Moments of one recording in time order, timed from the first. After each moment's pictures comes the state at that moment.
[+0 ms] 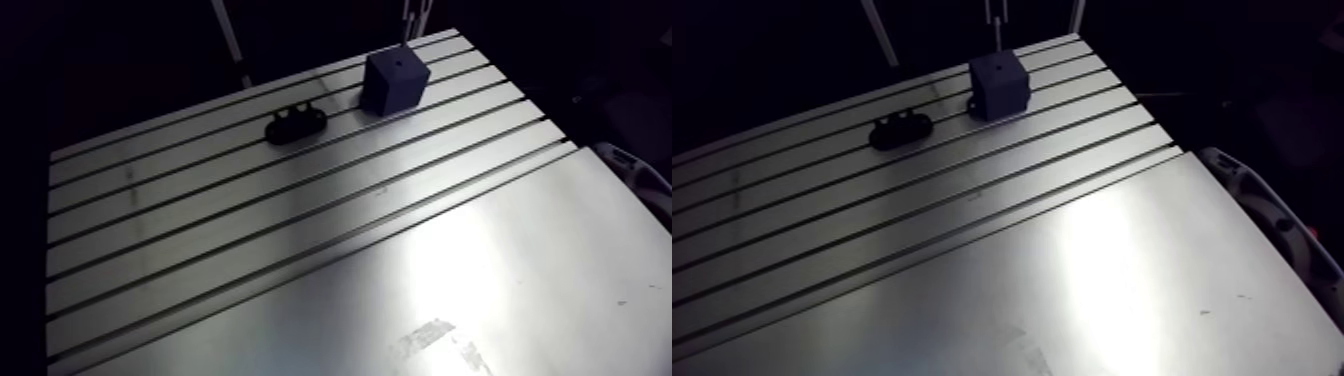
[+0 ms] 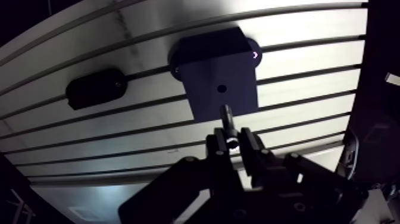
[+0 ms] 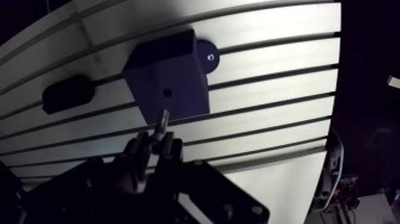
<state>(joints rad) -0.44 -0.94 1.18 -1.48 -1.63 -1.77</state>
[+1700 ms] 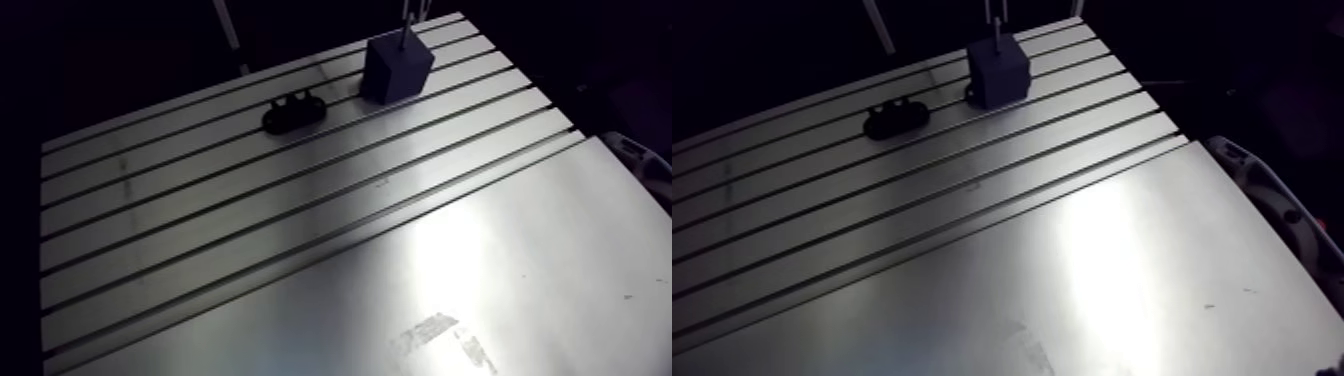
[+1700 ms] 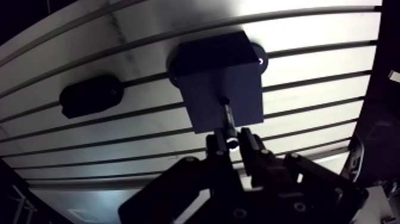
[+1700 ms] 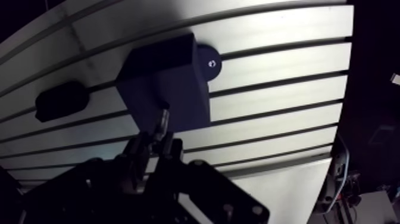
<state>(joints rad) -0.44 -0.91 1.18 -1.49 -1.63 -1.77</state>
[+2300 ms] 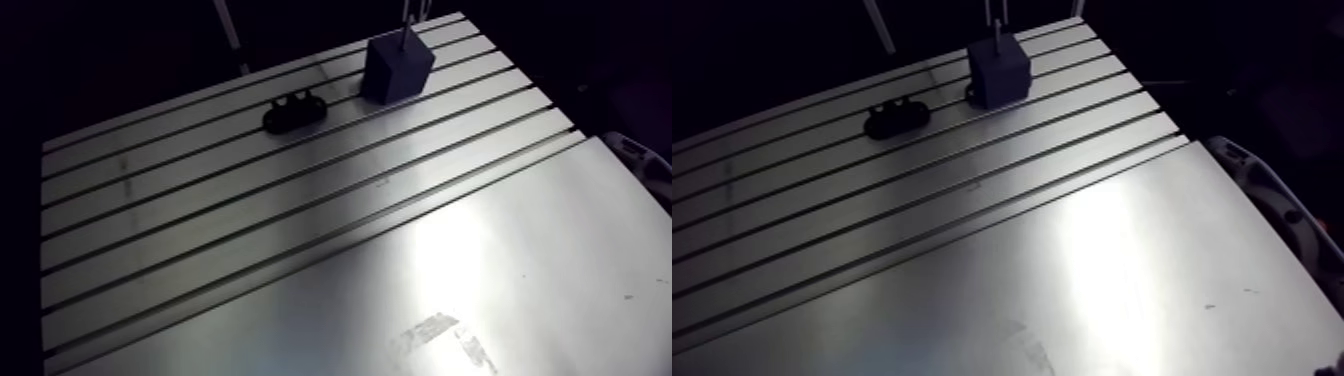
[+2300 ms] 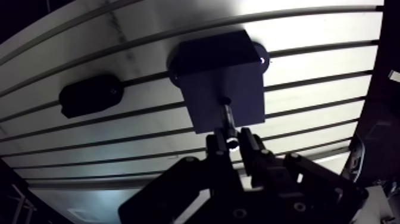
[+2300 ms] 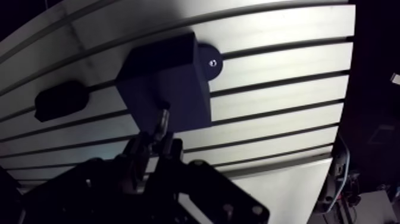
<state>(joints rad) -0.44 -0.91 1.19 -1.49 -1.63 -1.77</state>
